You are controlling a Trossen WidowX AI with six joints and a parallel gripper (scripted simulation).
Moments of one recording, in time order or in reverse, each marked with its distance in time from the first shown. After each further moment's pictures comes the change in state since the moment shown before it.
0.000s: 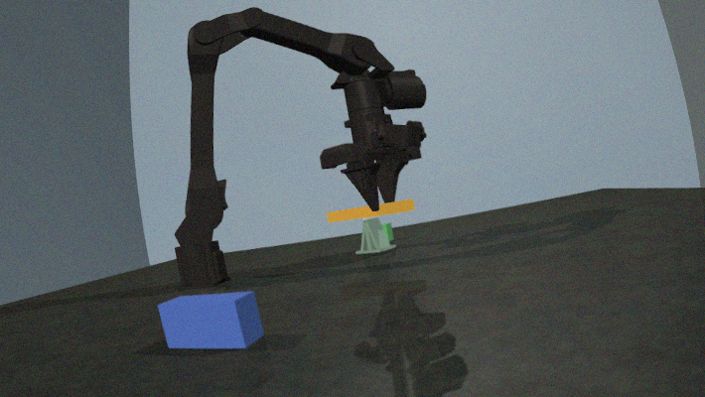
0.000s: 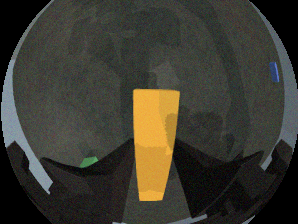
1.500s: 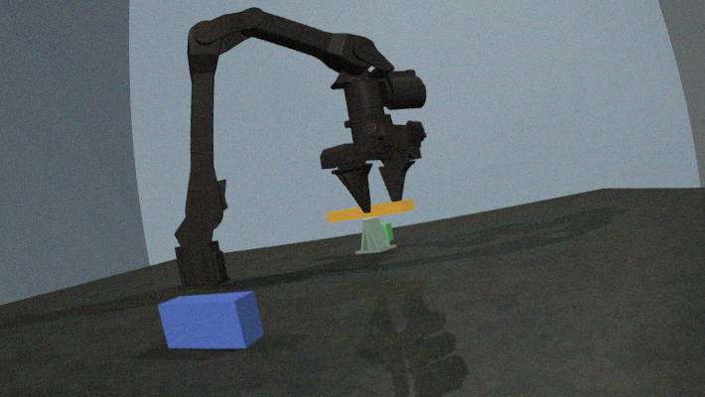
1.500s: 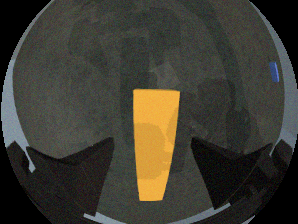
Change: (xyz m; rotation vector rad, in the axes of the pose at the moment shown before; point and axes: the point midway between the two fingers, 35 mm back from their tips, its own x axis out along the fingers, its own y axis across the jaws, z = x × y) arm 0.000 0.000 0.000 0.000 0.000 0.000
